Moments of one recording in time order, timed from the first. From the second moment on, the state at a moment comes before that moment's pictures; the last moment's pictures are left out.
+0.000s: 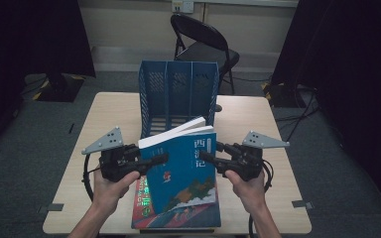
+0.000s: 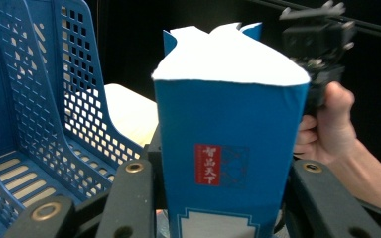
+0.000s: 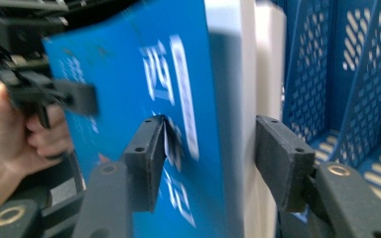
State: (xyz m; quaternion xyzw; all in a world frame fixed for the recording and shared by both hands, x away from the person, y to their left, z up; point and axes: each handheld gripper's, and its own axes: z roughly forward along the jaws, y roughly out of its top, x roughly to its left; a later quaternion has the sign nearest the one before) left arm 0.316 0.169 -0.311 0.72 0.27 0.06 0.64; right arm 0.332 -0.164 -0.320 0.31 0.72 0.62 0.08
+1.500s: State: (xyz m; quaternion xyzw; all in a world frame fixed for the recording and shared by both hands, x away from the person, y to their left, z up) left arm 0.323 0.140 -0.343 0.75 0.28 0.05 0.60; right arm 0.344 -0.164 -0.349 0.29 0.75 0.60 0.04
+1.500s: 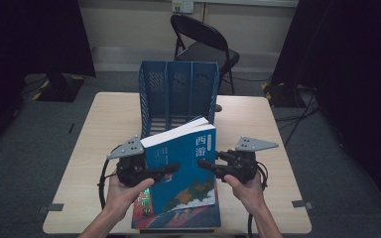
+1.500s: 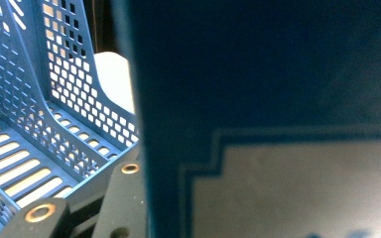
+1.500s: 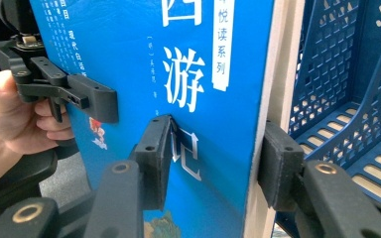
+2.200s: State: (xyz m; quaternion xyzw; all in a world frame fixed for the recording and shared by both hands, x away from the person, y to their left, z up) left arm 0.327 0.140 -0.342 0.74 0.31 0.04 0.60; right arm 0.346 -0.164 -0.351 0.29 0.75 0.60 0.04
